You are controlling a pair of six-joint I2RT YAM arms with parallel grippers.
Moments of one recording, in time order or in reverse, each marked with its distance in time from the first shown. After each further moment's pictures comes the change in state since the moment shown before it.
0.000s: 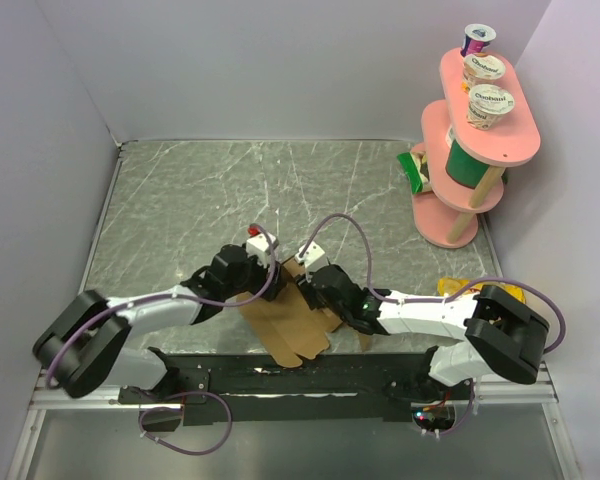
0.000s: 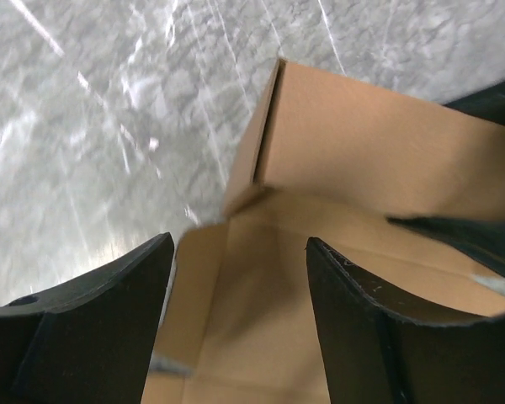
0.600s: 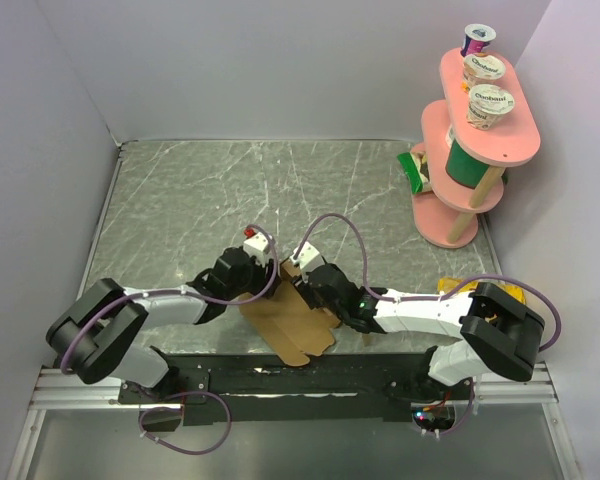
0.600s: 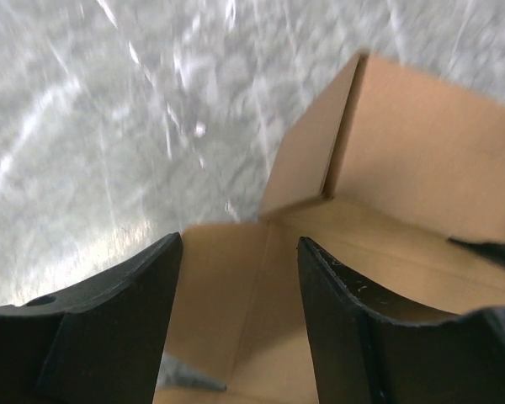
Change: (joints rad) left arm 0.008 0.052 -0.035 0.054 -0.104 -0.063; right arm 0.010 0.031 0.025 -0.010 0.005 -0.079
